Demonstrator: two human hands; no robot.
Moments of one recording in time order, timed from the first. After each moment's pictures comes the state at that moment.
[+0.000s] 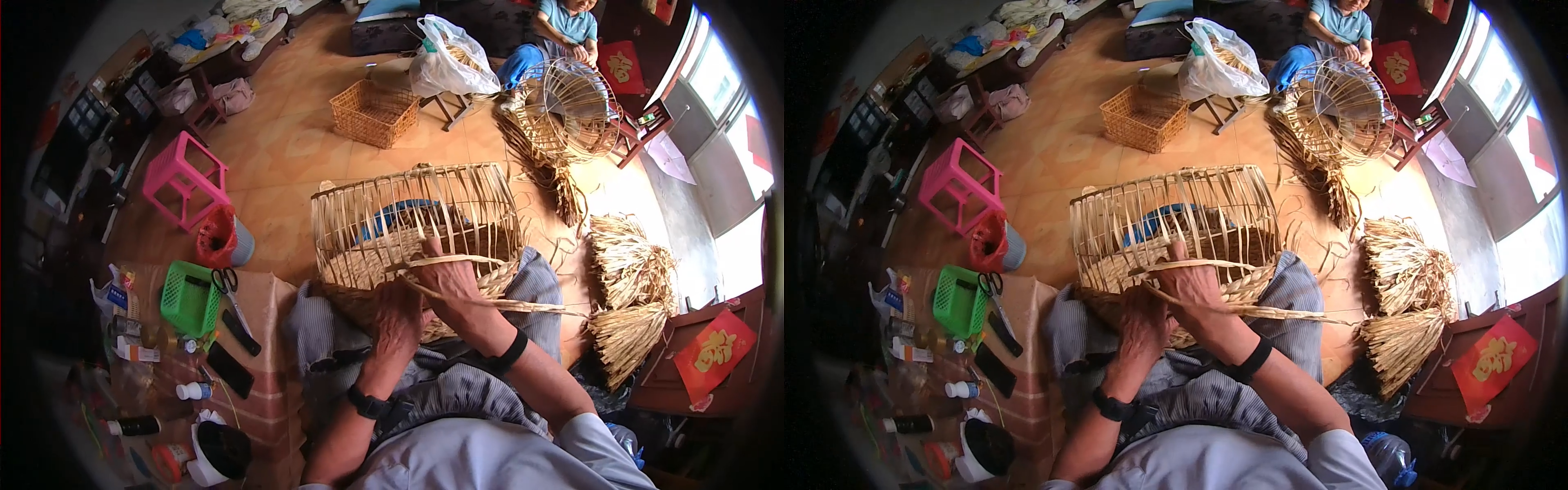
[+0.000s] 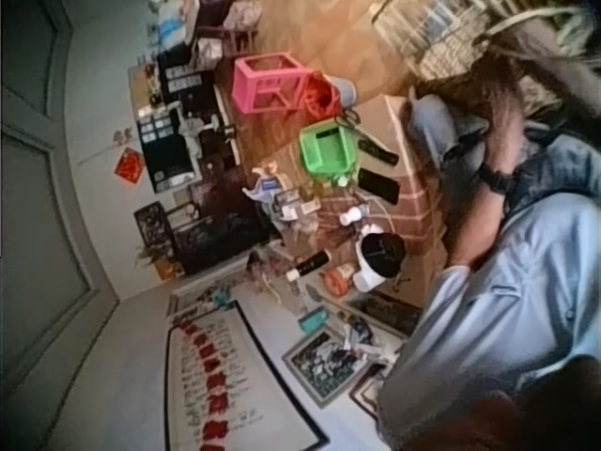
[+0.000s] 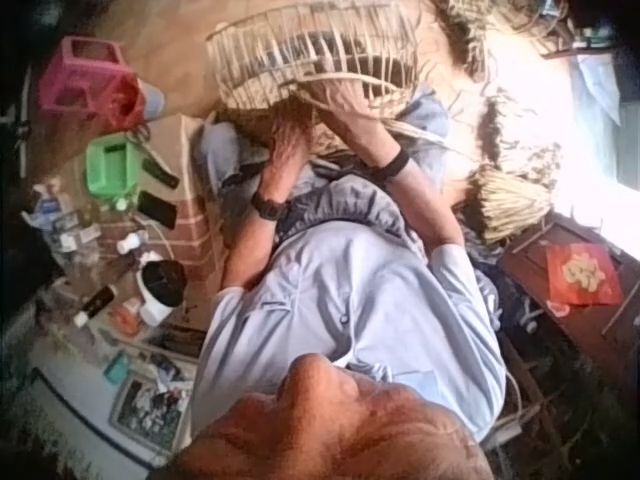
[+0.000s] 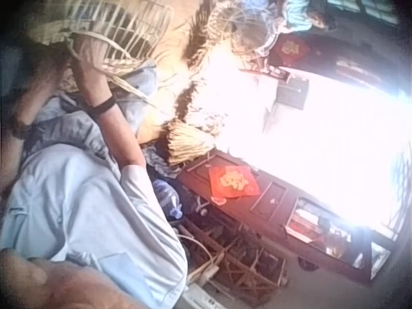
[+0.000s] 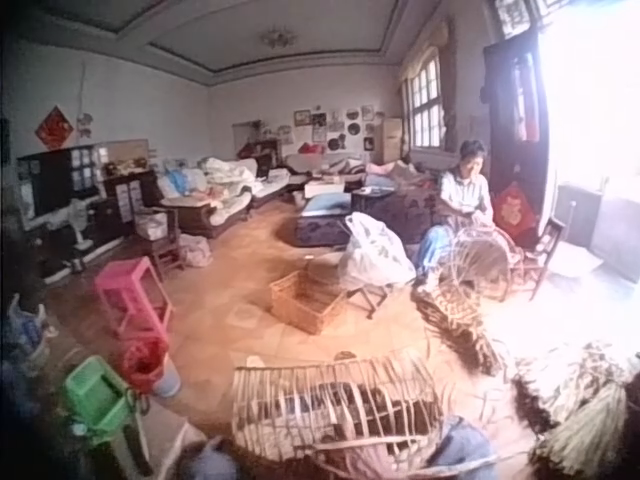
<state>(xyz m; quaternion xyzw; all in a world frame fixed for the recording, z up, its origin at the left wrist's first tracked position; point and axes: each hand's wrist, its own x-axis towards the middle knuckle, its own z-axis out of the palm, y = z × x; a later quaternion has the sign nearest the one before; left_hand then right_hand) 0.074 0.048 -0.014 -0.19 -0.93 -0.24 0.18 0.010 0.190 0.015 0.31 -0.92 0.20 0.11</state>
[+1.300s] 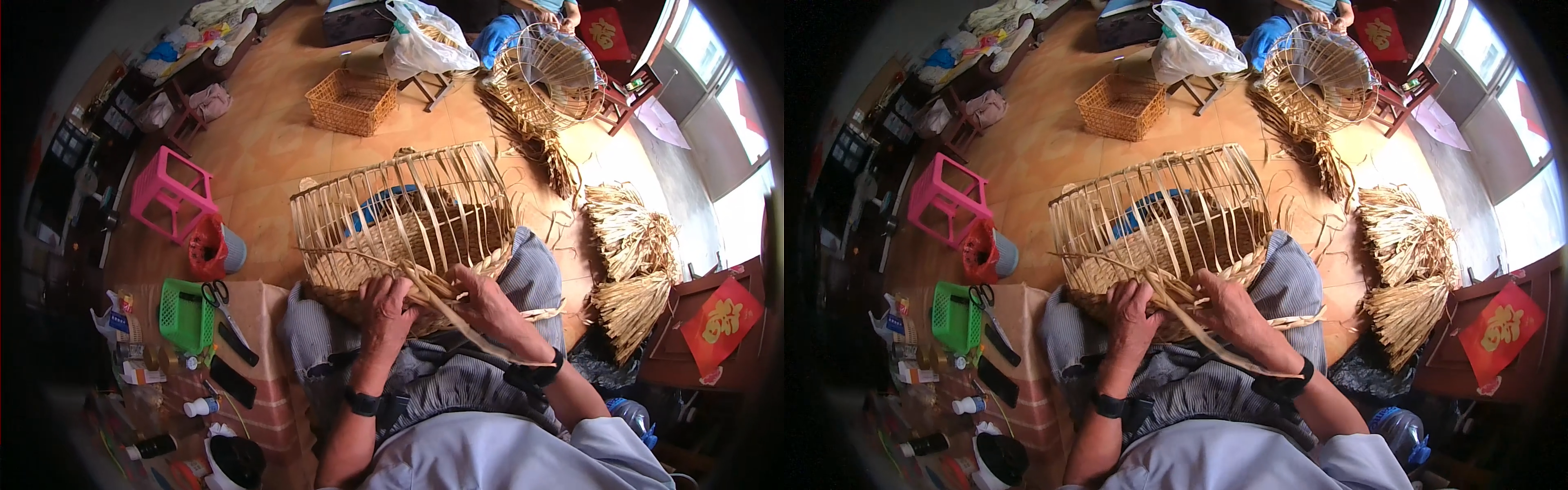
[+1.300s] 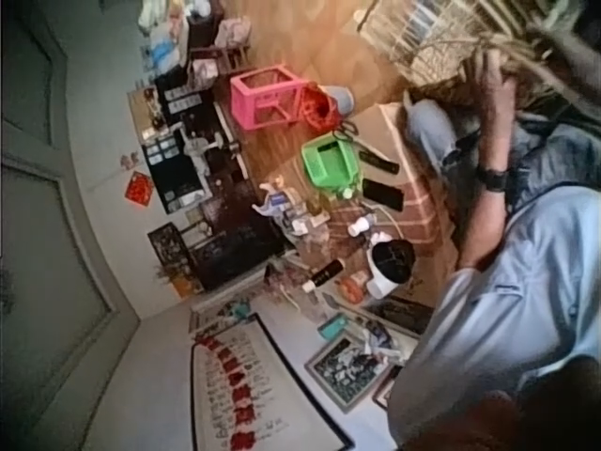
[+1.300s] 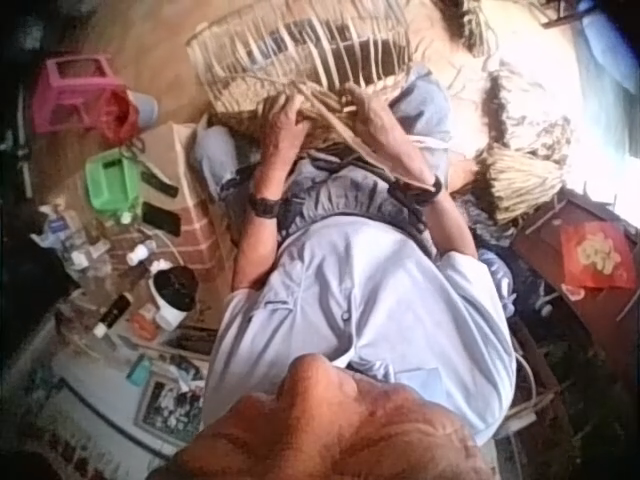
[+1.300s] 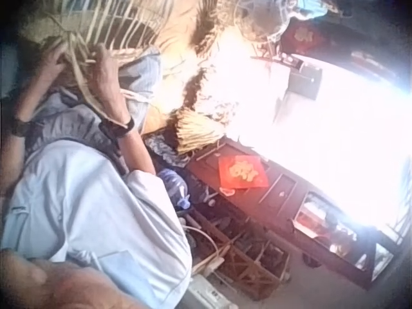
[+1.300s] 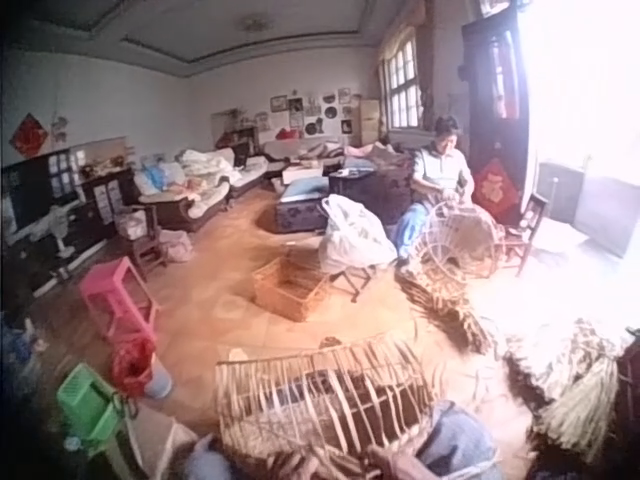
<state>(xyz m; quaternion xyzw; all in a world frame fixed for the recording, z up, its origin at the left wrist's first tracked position) 0.065 0.042 -0.019 -0.14 -0.95 -0.26 0.12 0.050 0.259 0.008 0.16 -0.82 0.54 -0.10</state>
